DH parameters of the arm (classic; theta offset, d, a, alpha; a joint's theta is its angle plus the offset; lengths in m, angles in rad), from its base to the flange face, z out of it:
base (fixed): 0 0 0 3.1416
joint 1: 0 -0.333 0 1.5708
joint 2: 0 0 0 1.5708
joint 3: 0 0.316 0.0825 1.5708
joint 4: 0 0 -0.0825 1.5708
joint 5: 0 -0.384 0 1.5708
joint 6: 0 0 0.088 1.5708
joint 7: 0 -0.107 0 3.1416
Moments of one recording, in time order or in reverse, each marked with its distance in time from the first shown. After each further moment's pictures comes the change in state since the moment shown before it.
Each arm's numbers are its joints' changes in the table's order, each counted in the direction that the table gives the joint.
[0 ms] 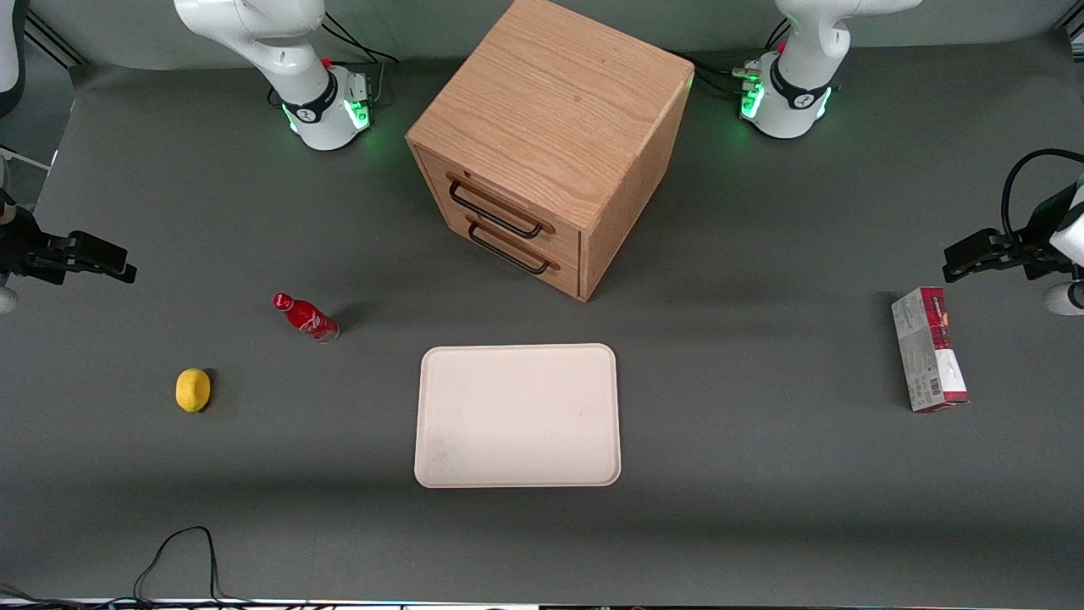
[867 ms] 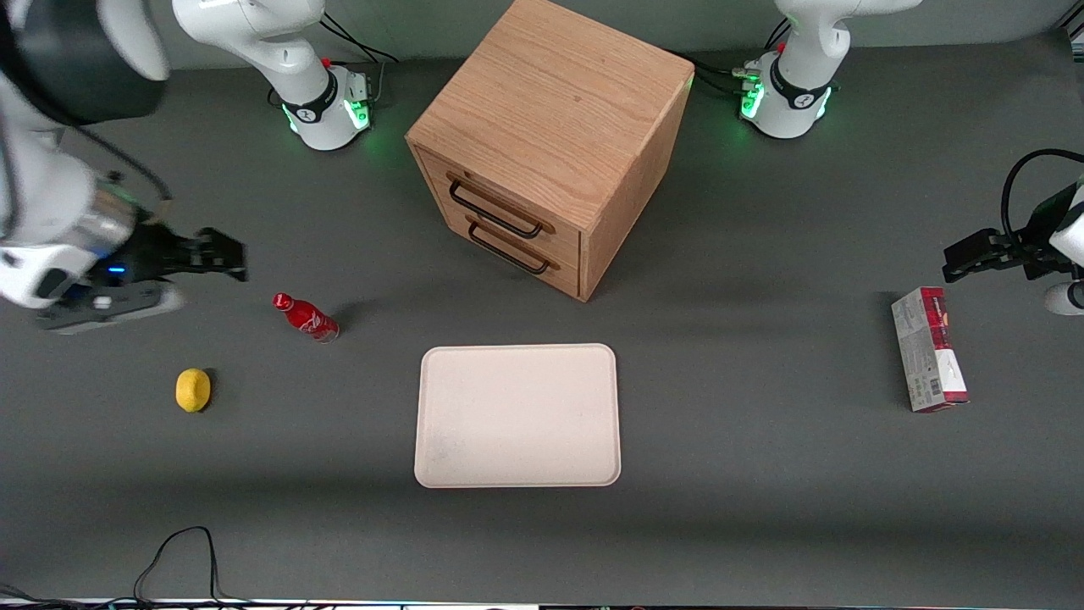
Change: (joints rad) arm -0.260 0.079 0.034 0.049 -0.004 -0.025 -0.005
